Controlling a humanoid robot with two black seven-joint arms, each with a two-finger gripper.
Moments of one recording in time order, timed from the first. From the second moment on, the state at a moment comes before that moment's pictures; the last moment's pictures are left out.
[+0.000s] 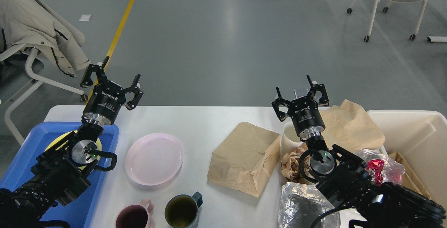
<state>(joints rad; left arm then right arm) -0.69 0.19 -0.82 -0.41 -0.04 -0.66 -0.44 0.72 0.10 0.58 0.18 0.38 0.73 0.45</state>
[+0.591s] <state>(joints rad) -0.89 0.68 -0.16 -0.81 -0.04 -0.66 -0.39 0.72 0.10 0.58 0.18 0.38 0.73 0.45</state>
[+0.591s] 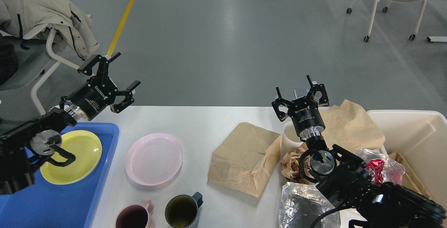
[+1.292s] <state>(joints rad) -2.13 0.73 1.34 -1.37 0.60 -0.59 -0.59 0.72 0.10 0.58 0.18 0.38 0.73 0.45</state>
